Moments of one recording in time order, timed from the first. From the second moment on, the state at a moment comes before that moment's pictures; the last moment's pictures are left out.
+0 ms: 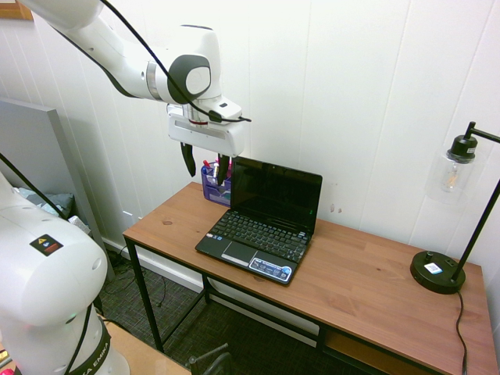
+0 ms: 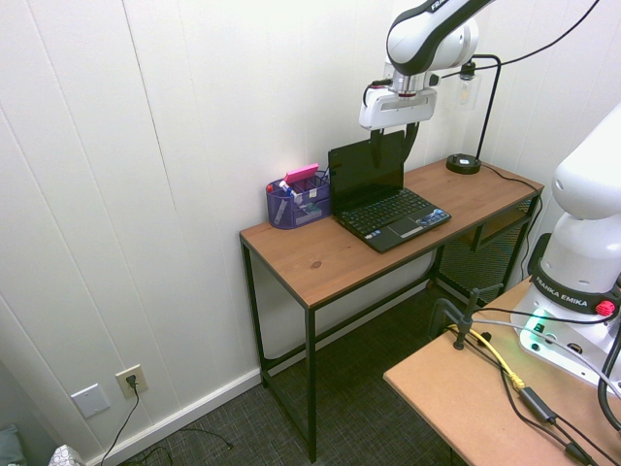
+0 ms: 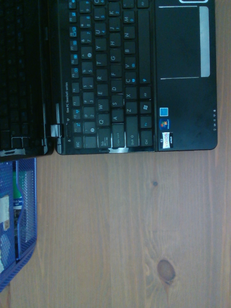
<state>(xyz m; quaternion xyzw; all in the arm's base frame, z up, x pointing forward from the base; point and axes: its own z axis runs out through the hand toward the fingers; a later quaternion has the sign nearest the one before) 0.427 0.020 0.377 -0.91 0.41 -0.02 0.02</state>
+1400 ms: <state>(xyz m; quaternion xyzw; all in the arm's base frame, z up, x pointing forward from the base) 0.578 -0.037 0.407 -0.88 0.46 -0.10 -0.03</state>
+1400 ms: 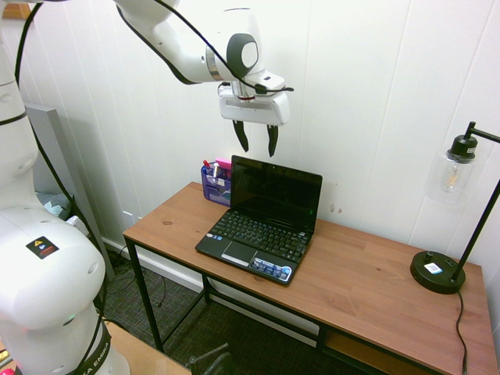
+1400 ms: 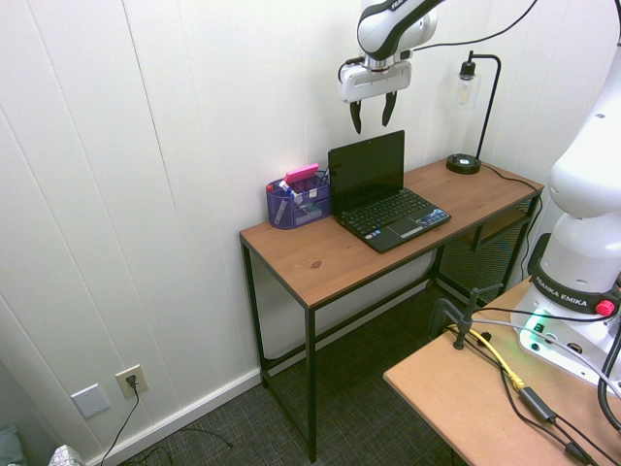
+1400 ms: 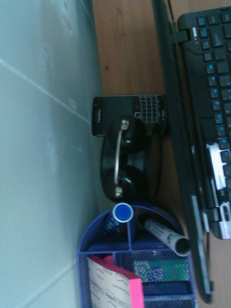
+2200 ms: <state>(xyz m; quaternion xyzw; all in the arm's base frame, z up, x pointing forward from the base) 0.638 -0.053 0.357 -0.86 0.50 -0.09 0.00</state>
